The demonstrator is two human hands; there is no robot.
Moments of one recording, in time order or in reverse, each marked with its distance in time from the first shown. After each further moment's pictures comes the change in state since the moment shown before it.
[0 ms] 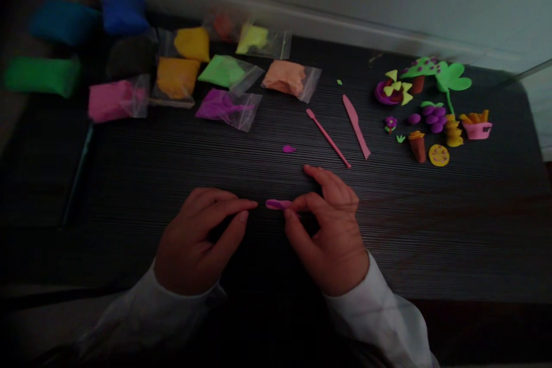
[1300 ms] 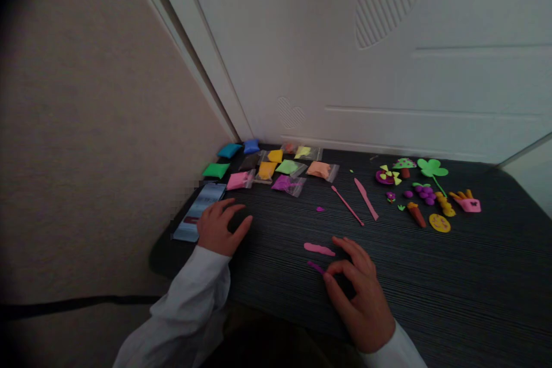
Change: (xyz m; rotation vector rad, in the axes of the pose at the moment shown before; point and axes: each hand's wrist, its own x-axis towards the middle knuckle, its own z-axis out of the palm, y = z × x) left_hand 0.003 -0.051 -0.059 0.567 0.297 -0.312; right_hand -0.036 0.031 0.012 0.109 0.075 -0.247
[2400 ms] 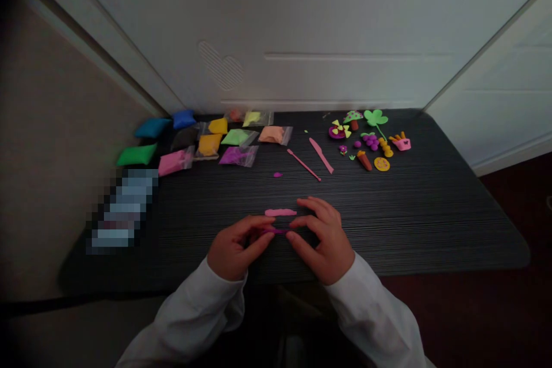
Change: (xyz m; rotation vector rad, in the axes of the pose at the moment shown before) left_hand -0.058 0.080 0.030 -0.843 -0.451 0.278; right_hand 0.002 -0.007 -0.009 0.014 0.087 0.046
